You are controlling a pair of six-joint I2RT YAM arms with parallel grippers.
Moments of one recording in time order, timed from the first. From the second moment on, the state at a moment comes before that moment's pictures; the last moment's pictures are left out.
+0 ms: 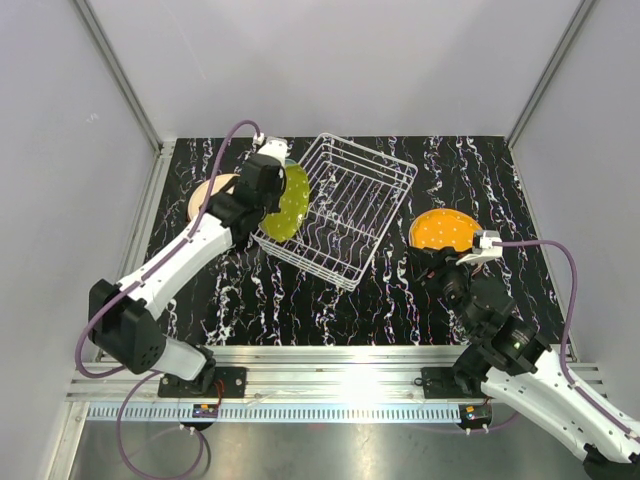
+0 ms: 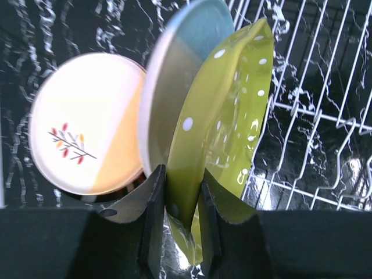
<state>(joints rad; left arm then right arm) -0.55 1.44 1.28 -0.46 -0.39 -0.11 0.79 0.39 0.50 -0.17 0.50 0.53</state>
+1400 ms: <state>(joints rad) -0.70 1.51 1.33 -0.36 -0.71 0.16 0.79 0.39 0.50 -0.19 0.55 0.50</state>
